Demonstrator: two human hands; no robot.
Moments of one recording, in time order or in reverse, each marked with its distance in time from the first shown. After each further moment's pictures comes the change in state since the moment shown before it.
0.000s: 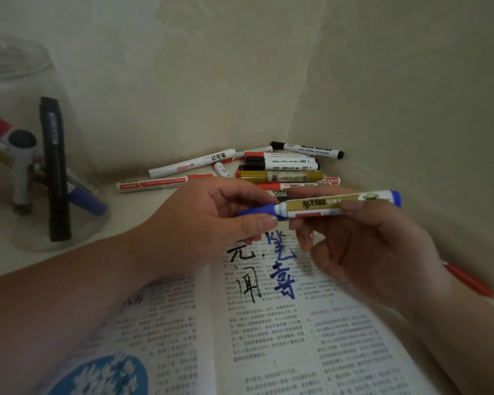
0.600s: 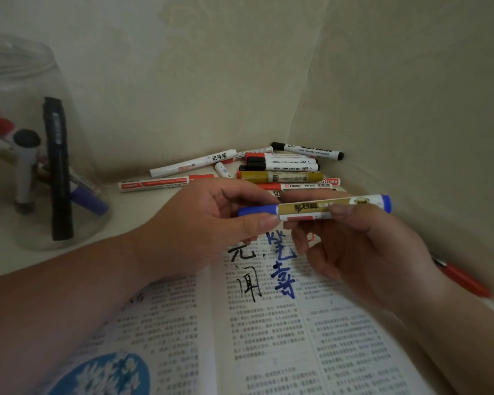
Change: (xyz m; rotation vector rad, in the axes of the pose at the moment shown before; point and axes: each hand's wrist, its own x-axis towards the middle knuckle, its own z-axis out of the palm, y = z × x) left_hand 0.000 -0.004 -0.001 0.031 -0.017 0.028; right_hand -0.002 0.002 0.004 -0.056 0.005 0.008
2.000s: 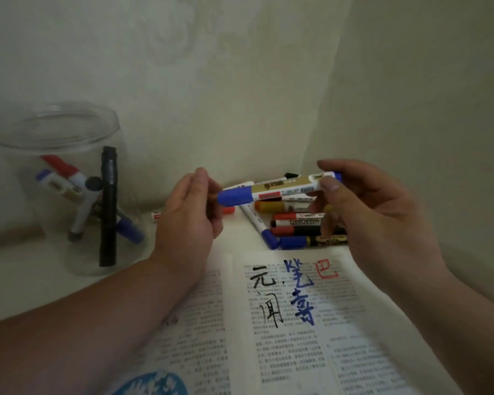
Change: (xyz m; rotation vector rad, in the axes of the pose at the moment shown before) left_hand 0.015 -0.010 -0.028 -0.137 0.696 0.107; right_hand 0.028 -0.040 0.045 -0.426 0.498 -0.285
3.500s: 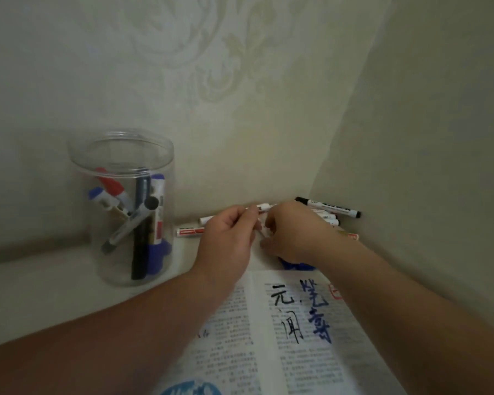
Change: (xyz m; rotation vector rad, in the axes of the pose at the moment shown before) left_hand 0.005 -0.005 0.001 -0.032 -0.066 -0.137; right_hand 0.066 0.030 0.084 -1.339 -0.547 0.009
